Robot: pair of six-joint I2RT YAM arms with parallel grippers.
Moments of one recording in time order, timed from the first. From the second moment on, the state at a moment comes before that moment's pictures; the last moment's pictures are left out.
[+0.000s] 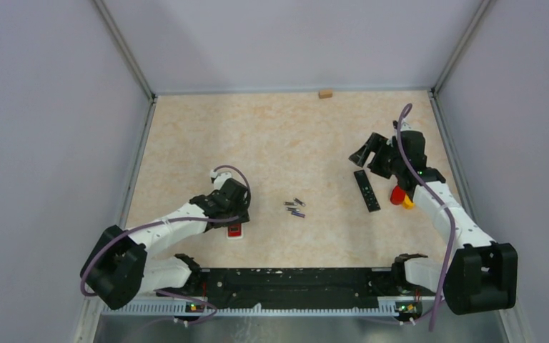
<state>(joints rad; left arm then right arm) -0.63 1.19 0.54 -0.45 -0.28 -0.79 0.11 1.15 0.77 -0.22 -0.25 0.55</state>
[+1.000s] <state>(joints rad) -0.65 1.33 0.87 -0.26 0.08 -0.41 0.51 1.44 0.75 0.18 -0.54 0.83</state>
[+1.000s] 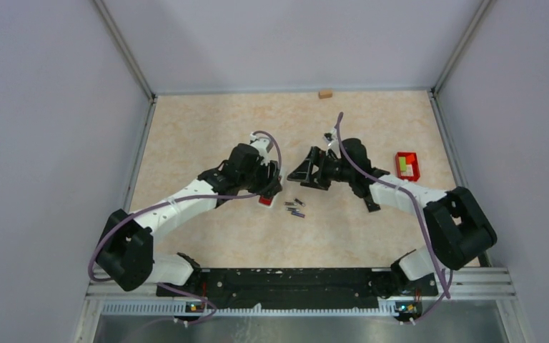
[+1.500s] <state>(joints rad) -0.65 1.36 0.88 -0.17 0.26 -0.31 0.56 1.60 0.83 0.38 -0.55 1.06</state>
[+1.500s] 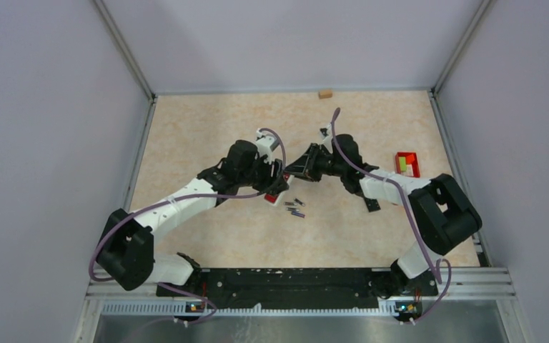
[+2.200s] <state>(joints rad) -0.65 1.22 0.92 0.01 0.26 0.14 0.57 1.46 1.12 -0.25 -0.12 1.28</state>
